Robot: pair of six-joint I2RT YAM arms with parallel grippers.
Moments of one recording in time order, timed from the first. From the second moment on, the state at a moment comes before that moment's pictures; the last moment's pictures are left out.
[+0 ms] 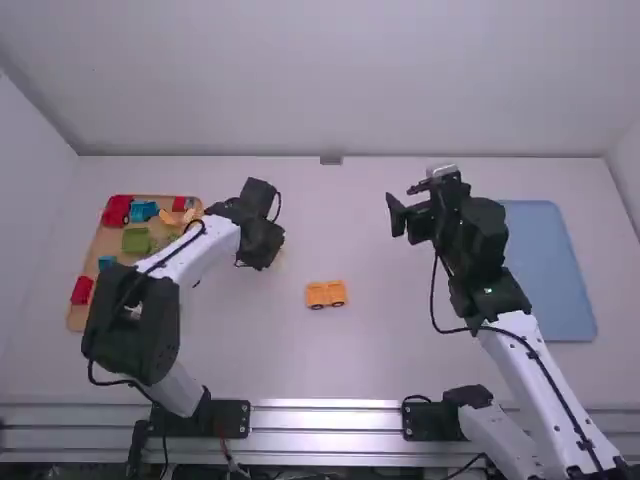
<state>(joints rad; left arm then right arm) -0.27 1.70 1.14 -0.68 0.08 -1.38 0.23 1.03 0.80 -0.01 -0.15 -0.09</state>
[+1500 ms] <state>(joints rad) -0.42 1.71 0.85 -0.48 -0.03 -2.07 0.23 1.17 0.80 0.09 -0.15 -0.05</state>
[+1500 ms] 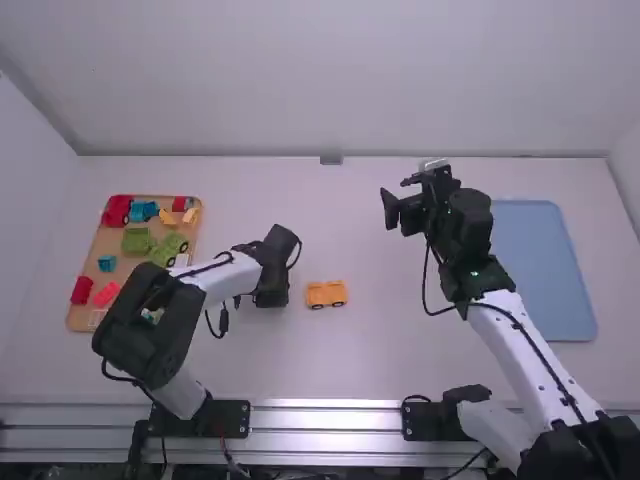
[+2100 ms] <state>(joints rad) -0.40 1.69 0.97 -0.66 -0.01 -1.83 0.23 1.17 0.80 0.09 -0.15 -0.05</state>
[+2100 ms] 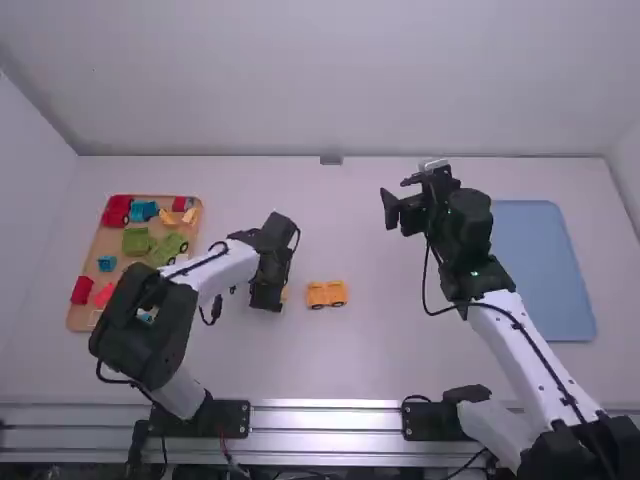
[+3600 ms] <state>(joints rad) 0.07 1.61 1.05 -0.87 0.84 1.62 0.23 1.17 0.80 0.10 -0.25 0.00</state>
